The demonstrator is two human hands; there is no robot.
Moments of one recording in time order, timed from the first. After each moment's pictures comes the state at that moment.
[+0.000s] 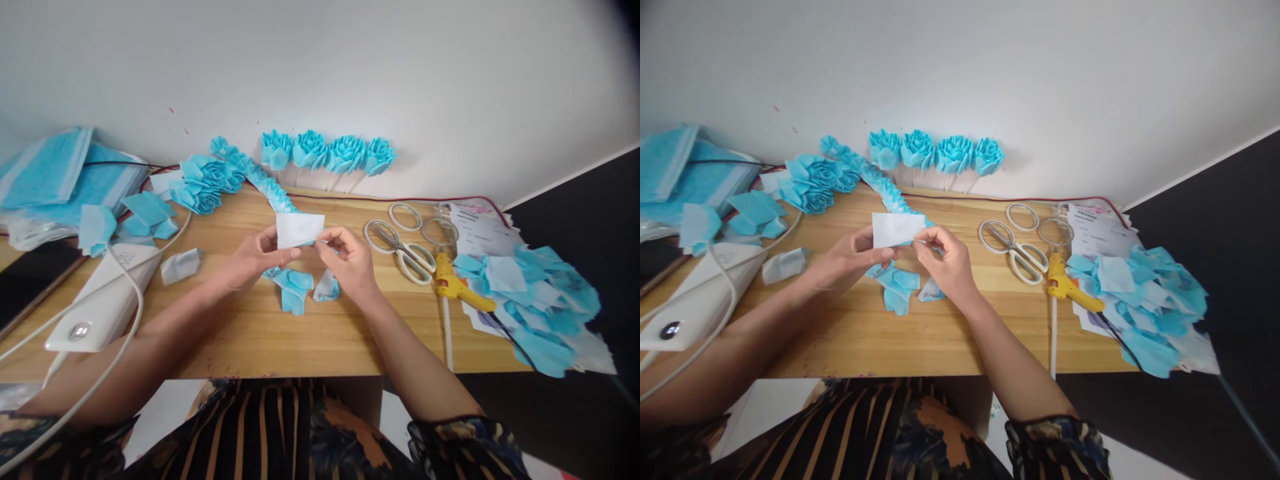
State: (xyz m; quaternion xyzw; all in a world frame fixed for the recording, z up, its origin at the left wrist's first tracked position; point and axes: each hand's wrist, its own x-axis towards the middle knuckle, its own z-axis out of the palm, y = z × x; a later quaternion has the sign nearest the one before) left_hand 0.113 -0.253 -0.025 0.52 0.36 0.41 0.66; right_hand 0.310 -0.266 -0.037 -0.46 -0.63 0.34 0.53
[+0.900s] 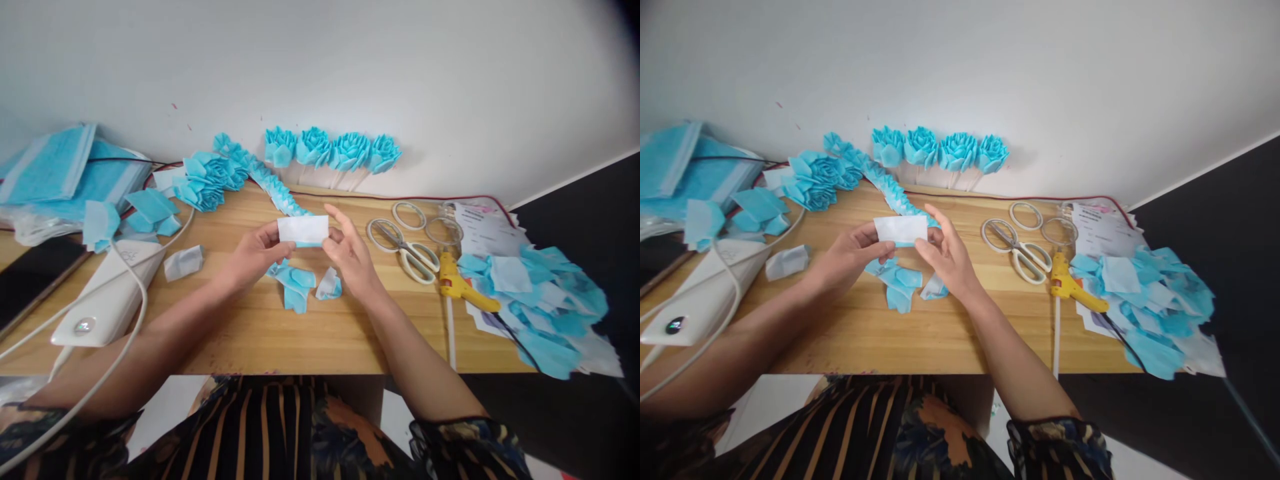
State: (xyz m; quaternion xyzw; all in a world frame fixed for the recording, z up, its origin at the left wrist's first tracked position) left_hand 0.113 -0.253 -0.027 0.54 0.41 0.42 0.60; right_hand 0.313 -0.266 -0.037 -0.42 -0.61 0.48 0.48
